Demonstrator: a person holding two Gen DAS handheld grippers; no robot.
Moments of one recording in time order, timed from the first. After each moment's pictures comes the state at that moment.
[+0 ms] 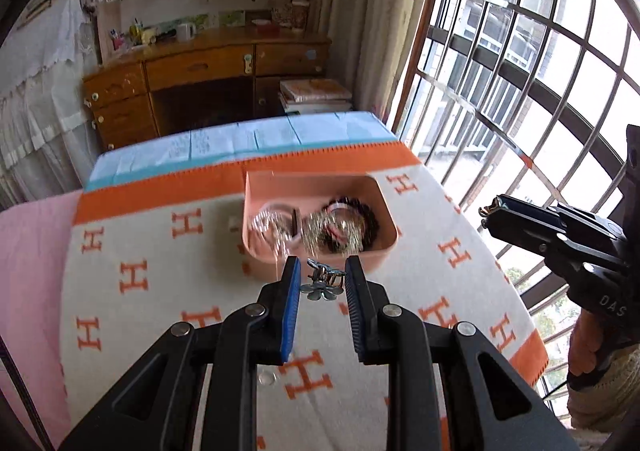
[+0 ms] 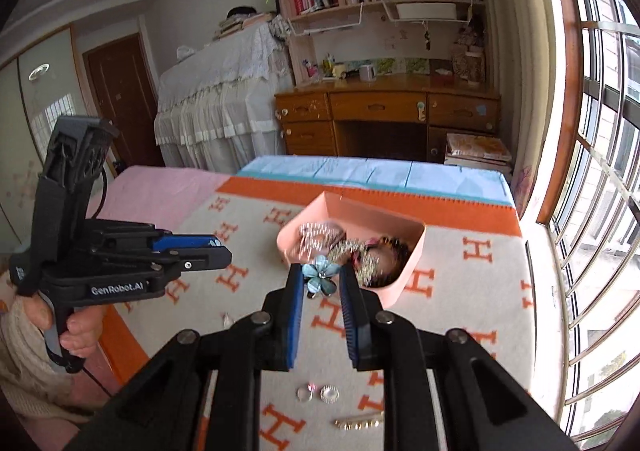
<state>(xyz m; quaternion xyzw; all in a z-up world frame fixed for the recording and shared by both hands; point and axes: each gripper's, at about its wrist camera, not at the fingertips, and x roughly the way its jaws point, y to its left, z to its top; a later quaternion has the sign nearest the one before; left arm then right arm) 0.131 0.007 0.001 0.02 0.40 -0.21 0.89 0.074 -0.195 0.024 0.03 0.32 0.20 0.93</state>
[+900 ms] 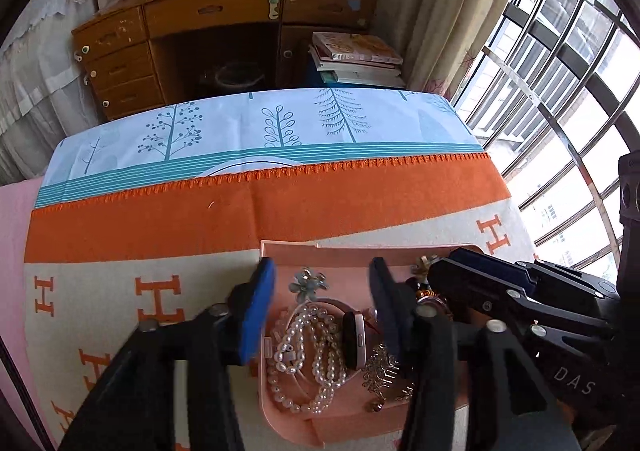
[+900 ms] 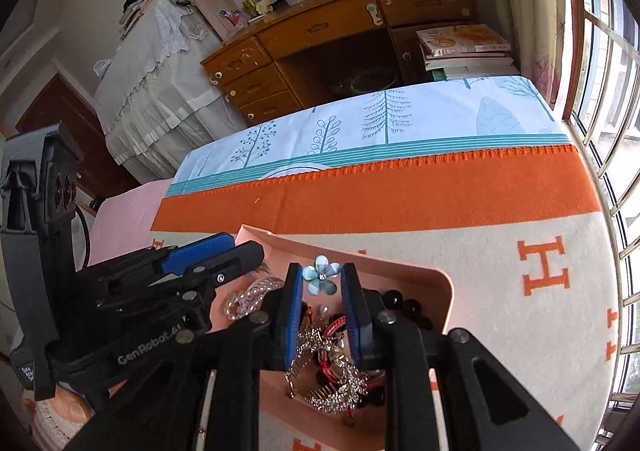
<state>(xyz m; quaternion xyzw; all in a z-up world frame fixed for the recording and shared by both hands) 0.322 -0.022 -0.088 0.00 0.50 -0.16 0.85 0.275 -0.178 -0.079 0.14 0.48 0.14 0.85</state>
